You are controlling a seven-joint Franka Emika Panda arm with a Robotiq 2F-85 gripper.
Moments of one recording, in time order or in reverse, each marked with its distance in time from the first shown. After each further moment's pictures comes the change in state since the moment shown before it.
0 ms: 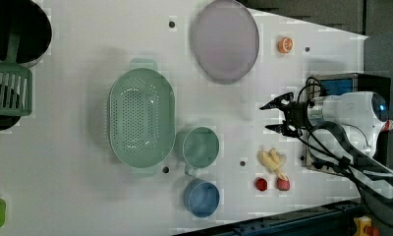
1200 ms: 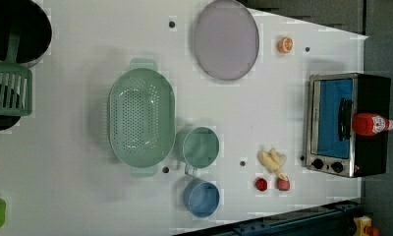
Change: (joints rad) arm -0.020 -0.473 0.016 0.587 -0.027 -0.841 0.001
